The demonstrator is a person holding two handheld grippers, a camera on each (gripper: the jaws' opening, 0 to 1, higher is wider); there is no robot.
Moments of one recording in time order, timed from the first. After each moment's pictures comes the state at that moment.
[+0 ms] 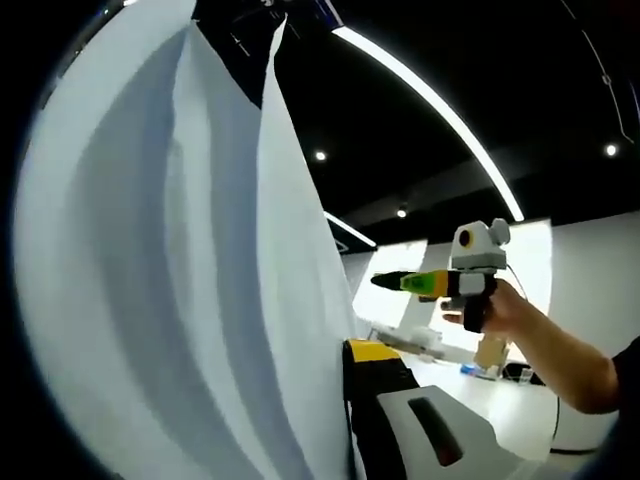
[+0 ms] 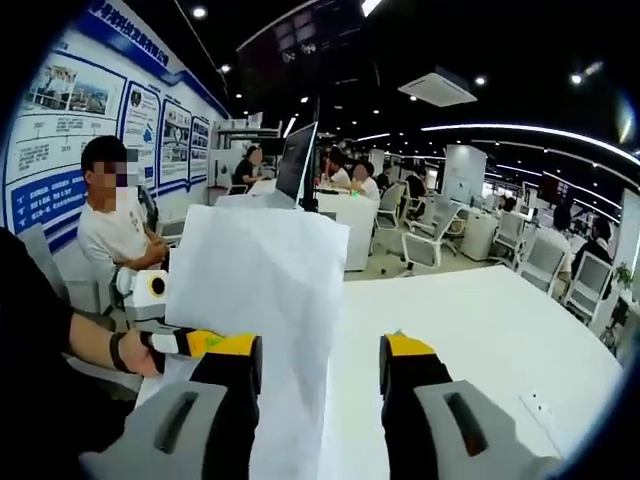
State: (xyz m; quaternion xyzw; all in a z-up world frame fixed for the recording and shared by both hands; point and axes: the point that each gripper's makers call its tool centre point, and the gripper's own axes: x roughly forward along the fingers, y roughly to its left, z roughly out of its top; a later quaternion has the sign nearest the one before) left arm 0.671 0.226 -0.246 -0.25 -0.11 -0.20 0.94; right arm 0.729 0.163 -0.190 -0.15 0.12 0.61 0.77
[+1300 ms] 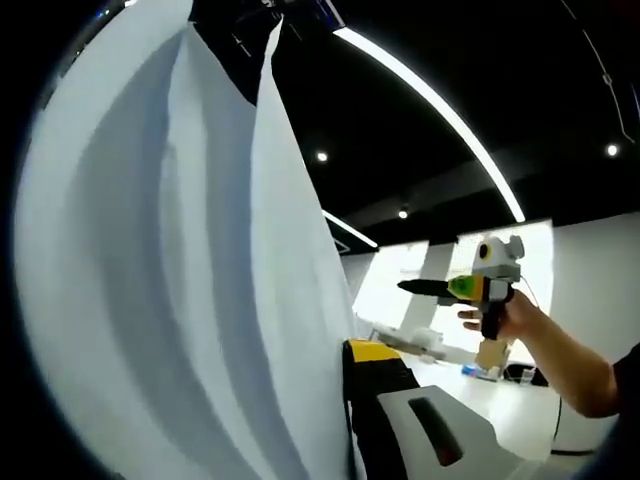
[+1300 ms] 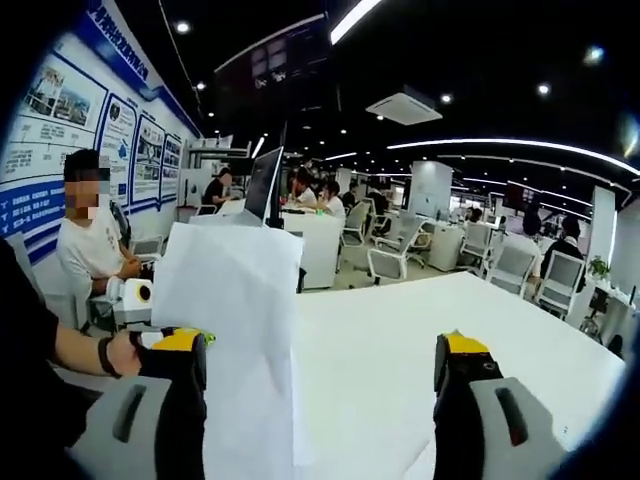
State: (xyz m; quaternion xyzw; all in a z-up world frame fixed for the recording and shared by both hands) left arm 0.673 0.231 -0.247 -0.25 -0.11 -0.20 0.94; right arm 0.744 0.110 -0.174 -0.11 0.08 0.55 0.82
